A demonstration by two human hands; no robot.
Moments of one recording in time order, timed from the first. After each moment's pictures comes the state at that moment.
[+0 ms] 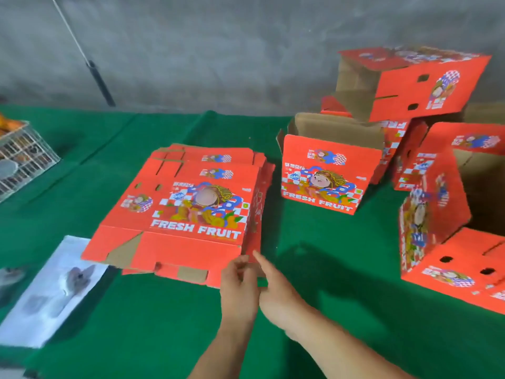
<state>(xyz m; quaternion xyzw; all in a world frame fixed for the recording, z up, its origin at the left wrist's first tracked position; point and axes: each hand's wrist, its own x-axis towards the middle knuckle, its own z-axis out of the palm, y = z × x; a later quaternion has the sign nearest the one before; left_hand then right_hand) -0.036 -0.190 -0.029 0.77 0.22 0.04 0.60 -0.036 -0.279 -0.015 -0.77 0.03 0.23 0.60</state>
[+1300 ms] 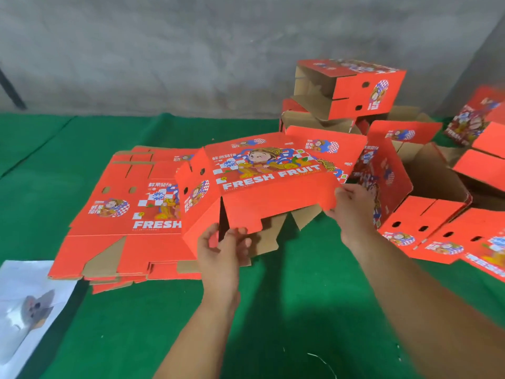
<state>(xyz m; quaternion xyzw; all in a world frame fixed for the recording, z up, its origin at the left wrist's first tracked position) -0.024 -0.136 0.019 0.51 0.16 0.01 0.85 0.015 -0.378 0.058 -0.69 0.31 -0.23 0.62</state>
